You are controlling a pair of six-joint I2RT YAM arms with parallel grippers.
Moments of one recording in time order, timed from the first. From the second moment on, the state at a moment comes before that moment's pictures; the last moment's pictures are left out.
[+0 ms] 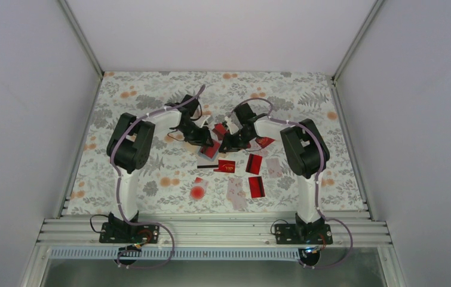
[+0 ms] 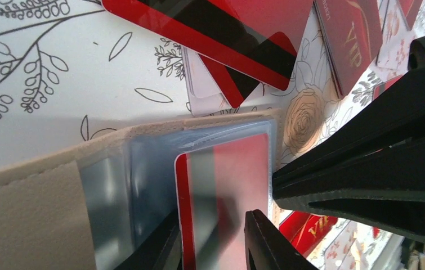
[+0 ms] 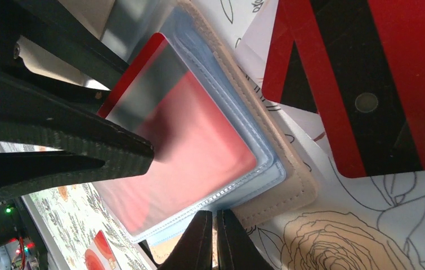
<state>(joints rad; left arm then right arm) -0.43 2.11 1.44 -0.68 0.65 -0.15 0.50 2.08 1.31 -0.50 -0.66 0.24</state>
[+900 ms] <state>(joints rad) -0.44 2.04 1.35 -0.57 0.67 -0.27 0.42 1.94 1.29 -0.54 -0.69 0.23</state>
